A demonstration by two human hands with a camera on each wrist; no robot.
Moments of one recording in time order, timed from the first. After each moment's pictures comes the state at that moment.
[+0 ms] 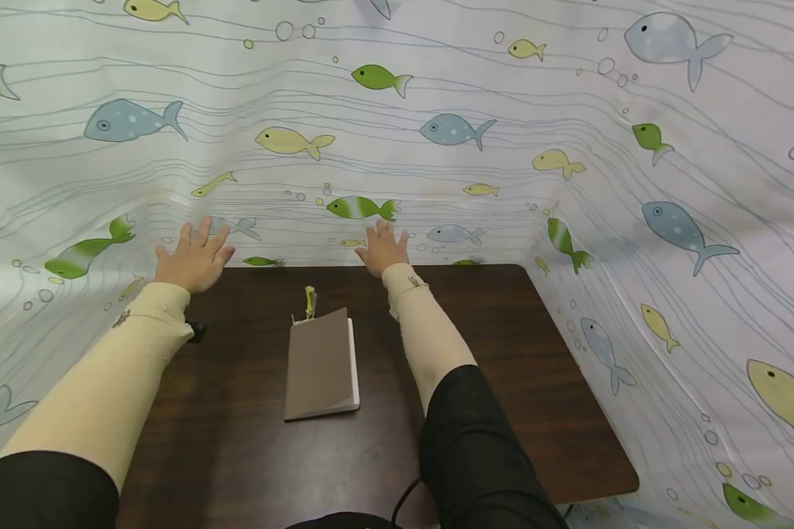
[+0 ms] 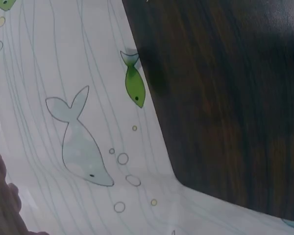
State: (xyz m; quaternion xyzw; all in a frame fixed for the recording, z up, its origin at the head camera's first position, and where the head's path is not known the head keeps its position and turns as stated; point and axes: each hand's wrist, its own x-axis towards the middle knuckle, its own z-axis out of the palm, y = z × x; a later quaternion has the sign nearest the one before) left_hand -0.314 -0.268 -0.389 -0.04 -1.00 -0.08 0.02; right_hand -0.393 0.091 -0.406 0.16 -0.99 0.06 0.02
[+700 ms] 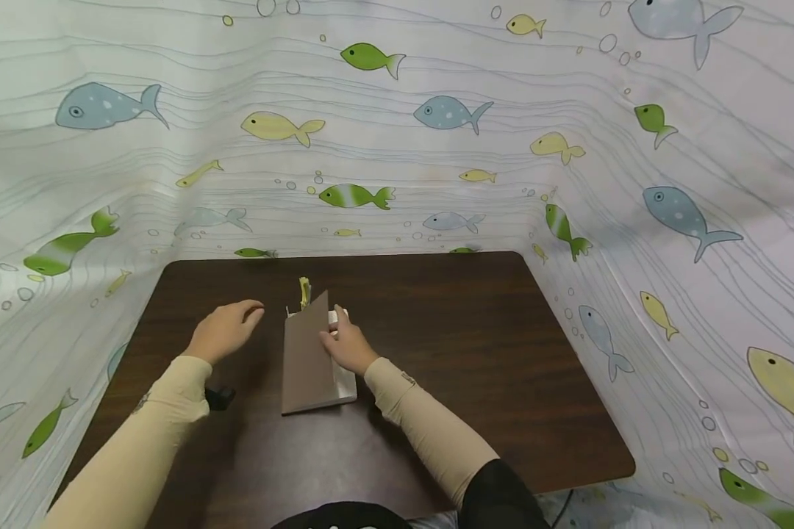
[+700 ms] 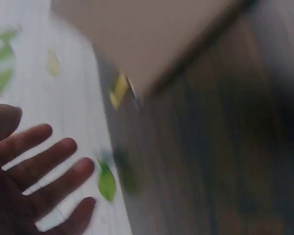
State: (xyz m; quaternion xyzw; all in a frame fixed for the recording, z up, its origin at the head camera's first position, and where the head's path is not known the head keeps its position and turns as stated) left_hand -0.247 -0.203 -0.482 -0.07 -0.97 -0.23 0.00; right_hand -0.250 0.058 -0.516 0.16 -0.85 0.48 -0.15
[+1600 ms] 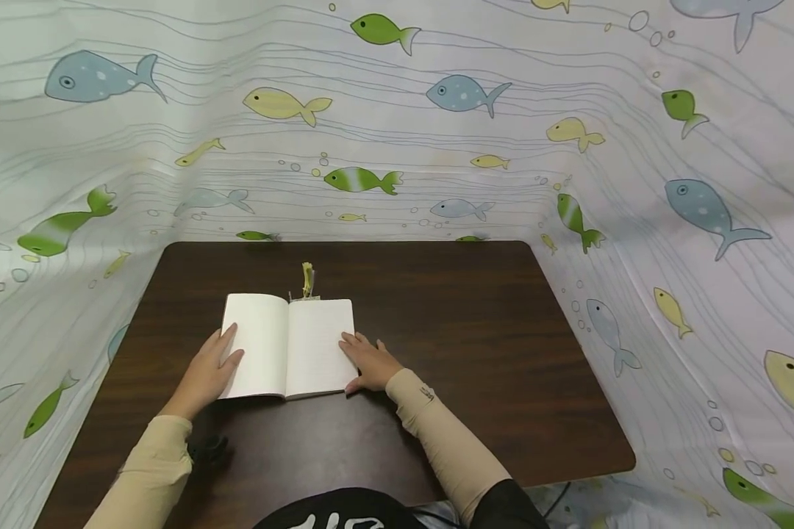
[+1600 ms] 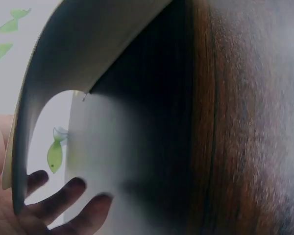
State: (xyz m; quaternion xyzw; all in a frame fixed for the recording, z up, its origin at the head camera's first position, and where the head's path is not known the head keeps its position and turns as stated) left_hand -0.178 -0.230 -0.554 -0.01 -0.93 -0.36 -0.03; right_hand -0.236 0.102 -0.570 0.33 -0.92 0.14 -0.18
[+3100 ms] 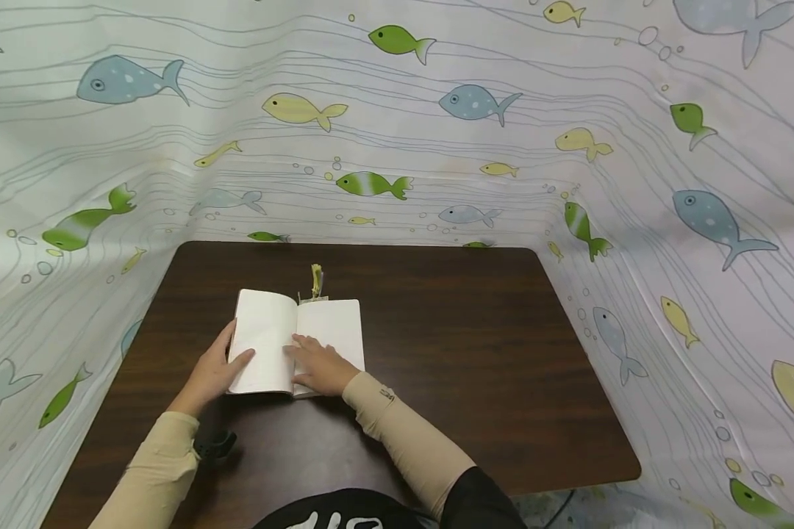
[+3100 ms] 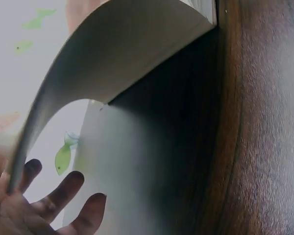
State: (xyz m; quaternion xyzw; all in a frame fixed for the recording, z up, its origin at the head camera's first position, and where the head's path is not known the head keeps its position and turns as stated) left_hand -0.176 -0.235 -0.546 0.01 -0.91 -0.42 -0.04; right_hand -0.221 0.009 -0.555 0.41 -0.89 0.15 -0.13
